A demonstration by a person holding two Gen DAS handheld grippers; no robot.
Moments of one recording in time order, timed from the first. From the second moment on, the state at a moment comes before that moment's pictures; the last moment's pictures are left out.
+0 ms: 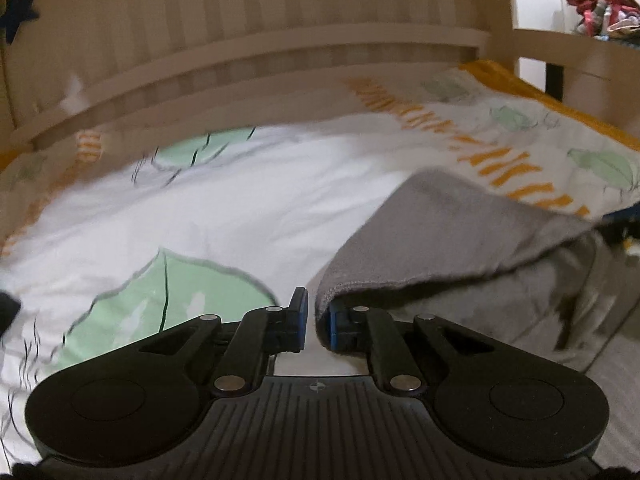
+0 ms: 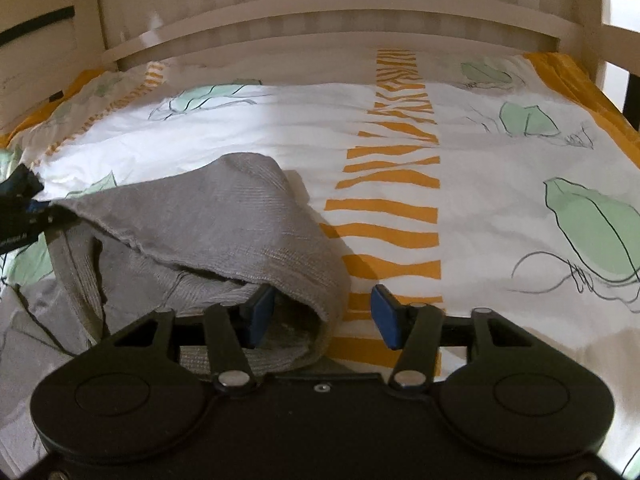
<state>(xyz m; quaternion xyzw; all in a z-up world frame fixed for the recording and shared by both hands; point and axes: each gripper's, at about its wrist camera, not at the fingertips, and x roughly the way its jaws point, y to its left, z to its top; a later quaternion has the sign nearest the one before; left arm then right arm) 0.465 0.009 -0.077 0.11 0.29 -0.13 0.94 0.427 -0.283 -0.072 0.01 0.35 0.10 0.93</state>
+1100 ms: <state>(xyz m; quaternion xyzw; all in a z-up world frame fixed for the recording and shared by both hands) 0.511 0.024 -0.035 0.00 0.37 -0.23 0.90 0.447 -0.315 -0.039 0.10 0.35 0.16 0.92</state>
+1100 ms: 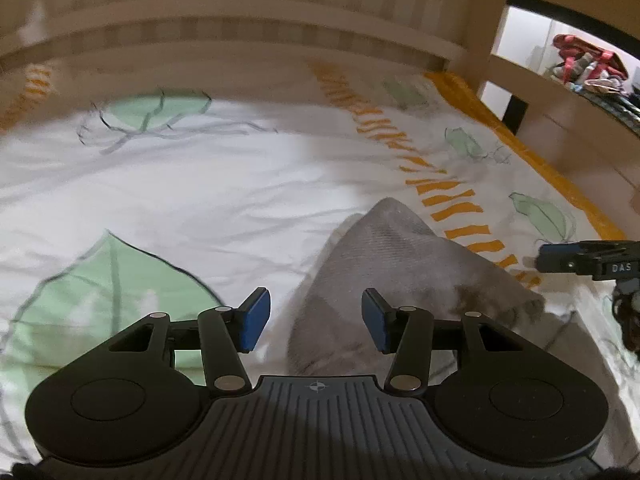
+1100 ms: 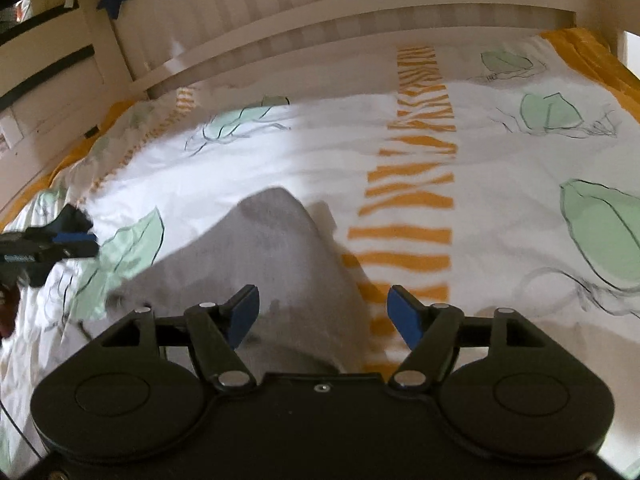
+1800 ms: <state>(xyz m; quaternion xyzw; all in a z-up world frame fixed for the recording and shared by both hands) 0.539 0.018 -0.095 -0.04 0.40 -0.21 0.89 0.451 -0.320 -0.085 0.09 0.33 0.15 0.93</state>
